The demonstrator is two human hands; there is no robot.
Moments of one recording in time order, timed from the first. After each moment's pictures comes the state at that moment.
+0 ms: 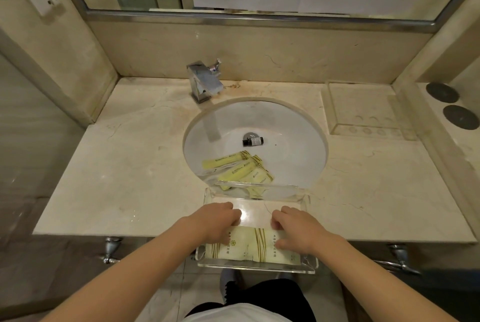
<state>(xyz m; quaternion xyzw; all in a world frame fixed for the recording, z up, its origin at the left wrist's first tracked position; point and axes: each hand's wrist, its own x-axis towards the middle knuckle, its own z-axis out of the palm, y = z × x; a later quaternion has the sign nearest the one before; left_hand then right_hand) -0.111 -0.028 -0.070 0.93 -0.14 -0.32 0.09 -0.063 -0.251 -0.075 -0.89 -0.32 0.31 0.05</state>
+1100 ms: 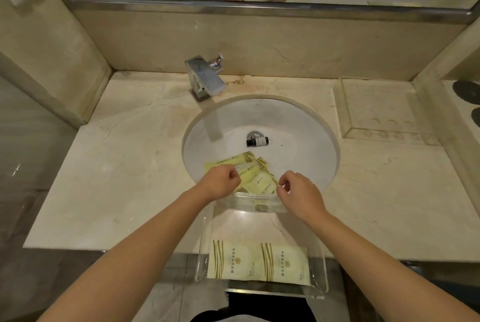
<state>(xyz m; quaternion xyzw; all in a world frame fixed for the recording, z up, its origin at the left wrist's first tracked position) -0.015 -0.001 -0.075 0.90 0.14 -0.22 0.35 0.015 -0.214 -0.084 -0.95 -0.12 0.16 0.22</state>
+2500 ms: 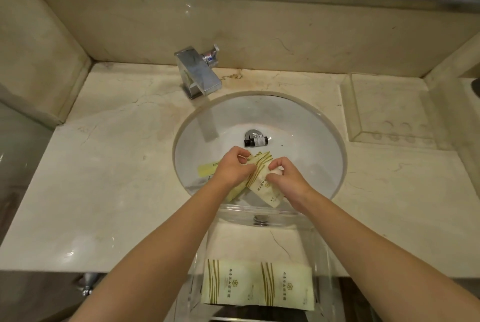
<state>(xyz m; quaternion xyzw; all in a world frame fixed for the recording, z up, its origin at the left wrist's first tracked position) 0.047 -0.022 -0.103 0.76 0.28 -0.15 0.57 0.068 -0.173 -0.104 -0.76 0.09 0.33 0.55</state>
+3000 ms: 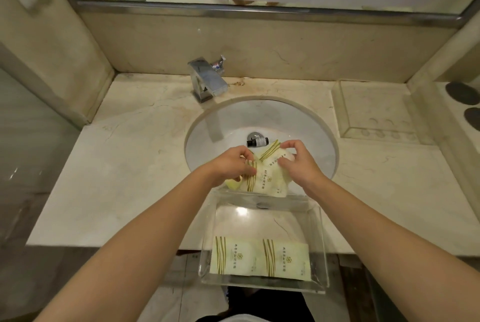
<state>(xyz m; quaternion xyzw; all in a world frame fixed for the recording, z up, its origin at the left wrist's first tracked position) 0.006 -0.009 -0.040 0.77 0.15 -0.26 0.56 0.045 -0.192 -0.045 -0.81 0.04 0.24 0.54</state>
